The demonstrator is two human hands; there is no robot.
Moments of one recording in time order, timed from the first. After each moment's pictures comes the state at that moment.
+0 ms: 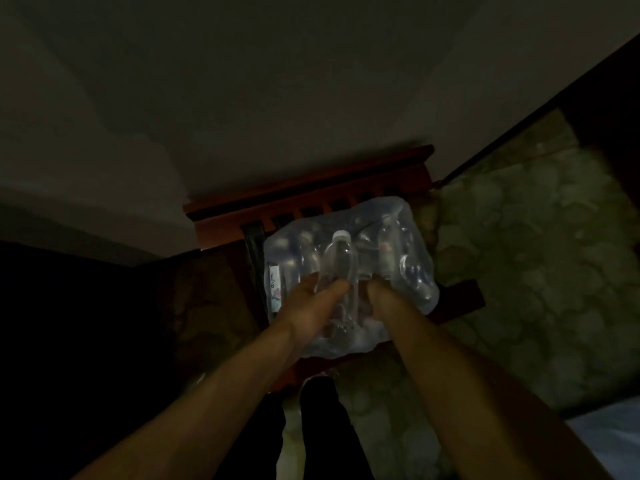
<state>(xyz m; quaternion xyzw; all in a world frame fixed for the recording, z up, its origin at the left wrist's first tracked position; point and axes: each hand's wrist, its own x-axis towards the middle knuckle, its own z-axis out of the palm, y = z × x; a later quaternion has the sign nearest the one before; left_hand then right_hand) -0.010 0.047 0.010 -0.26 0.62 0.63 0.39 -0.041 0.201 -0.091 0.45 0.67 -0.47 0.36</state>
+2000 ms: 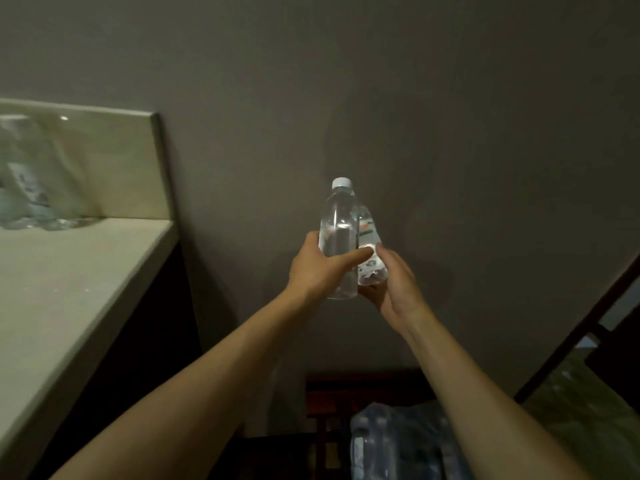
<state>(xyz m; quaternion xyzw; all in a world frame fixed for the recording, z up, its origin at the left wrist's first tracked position) 0.038 -0.157 0.382 -0.06 0.74 0.66 -0.11 -0.005 -0.025 0.359 -0.04 0.57 -0.82 0.08</state>
